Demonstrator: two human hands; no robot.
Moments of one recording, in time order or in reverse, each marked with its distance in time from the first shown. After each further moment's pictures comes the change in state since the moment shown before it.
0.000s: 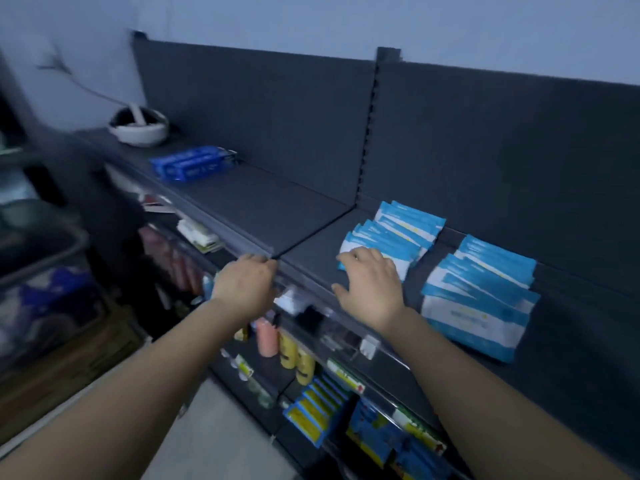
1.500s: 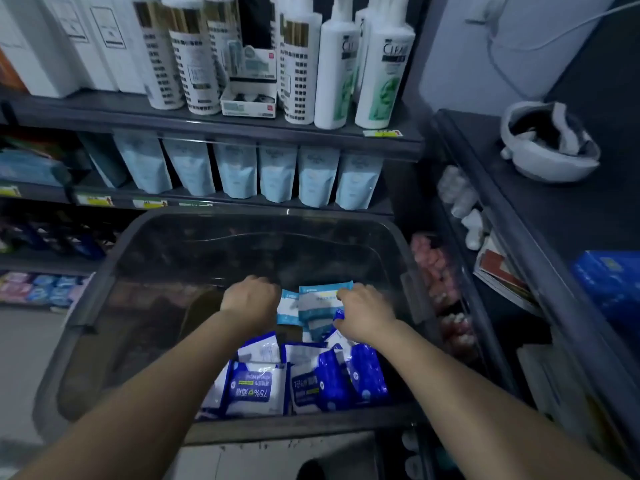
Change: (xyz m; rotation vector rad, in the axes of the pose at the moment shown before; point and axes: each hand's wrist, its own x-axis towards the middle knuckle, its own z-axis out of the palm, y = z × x) left_hand -0.053 -0.623 0.106 -0.042 -0.358 -0.950; right_hand 0.359 -0.599 0.277 -0.073 -0.612 -0.833
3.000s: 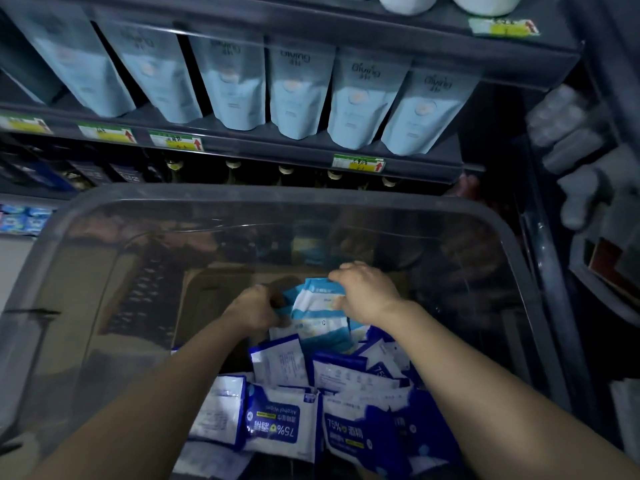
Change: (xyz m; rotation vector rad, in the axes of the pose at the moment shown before) left_hand 0.104 -0.069 0.119 -0.738 -0.504 -0.174; right_hand 0.144 -0.024 0.046 0.070 -0.218 -0.223
